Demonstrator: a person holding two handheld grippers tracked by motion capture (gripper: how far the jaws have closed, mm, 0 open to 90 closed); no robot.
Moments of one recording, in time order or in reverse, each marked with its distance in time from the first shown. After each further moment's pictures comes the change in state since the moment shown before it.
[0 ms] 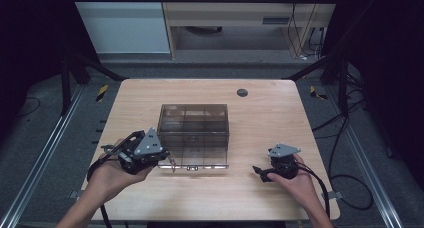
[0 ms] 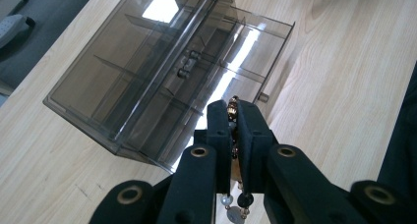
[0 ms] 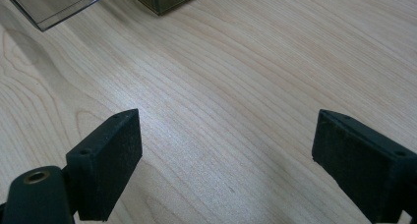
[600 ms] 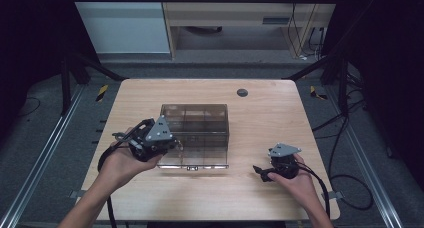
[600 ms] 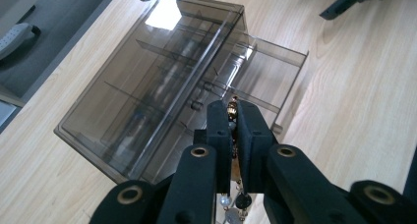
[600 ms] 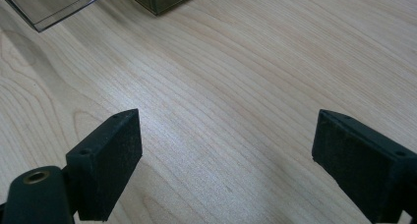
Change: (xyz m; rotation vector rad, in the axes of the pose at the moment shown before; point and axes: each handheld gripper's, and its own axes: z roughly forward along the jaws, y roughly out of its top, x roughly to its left) left arm 0.014 0.027 0.014 -0.015 0.004 -0.005; right arm -0.001 0.000 0.000 0.000 -0.003 0.006
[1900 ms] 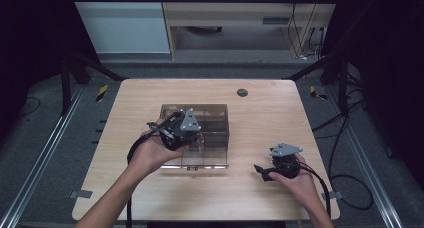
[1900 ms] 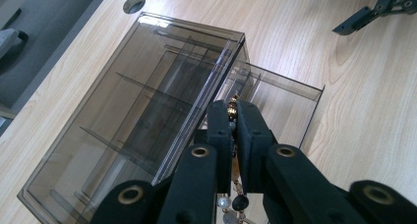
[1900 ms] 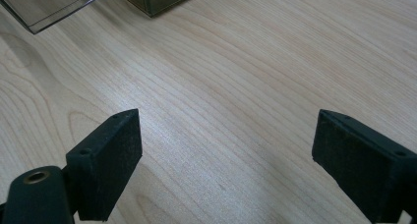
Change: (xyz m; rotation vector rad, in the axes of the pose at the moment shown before) left arm -0.001 0.035 0.060 0.019 -0.017 0.024; right arm -0.003 -0.001 -0.002 -0.005 -0.007 0.008
